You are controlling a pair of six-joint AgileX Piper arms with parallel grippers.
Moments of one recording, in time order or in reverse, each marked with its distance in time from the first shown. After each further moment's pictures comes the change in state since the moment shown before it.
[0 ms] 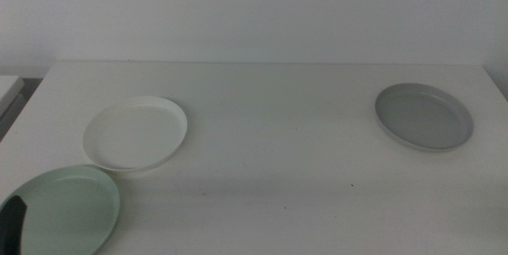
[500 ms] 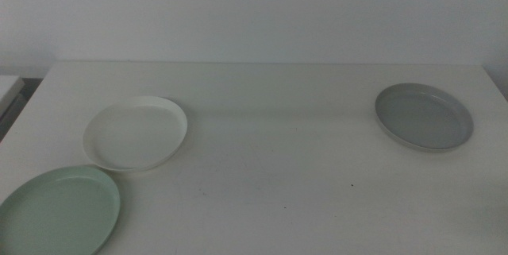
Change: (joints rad) left arm 0.065 0.406 -0.624 0.079 0.586 0.000; right arm 0.000 0.000 0.000 0.000 0.000 0.000
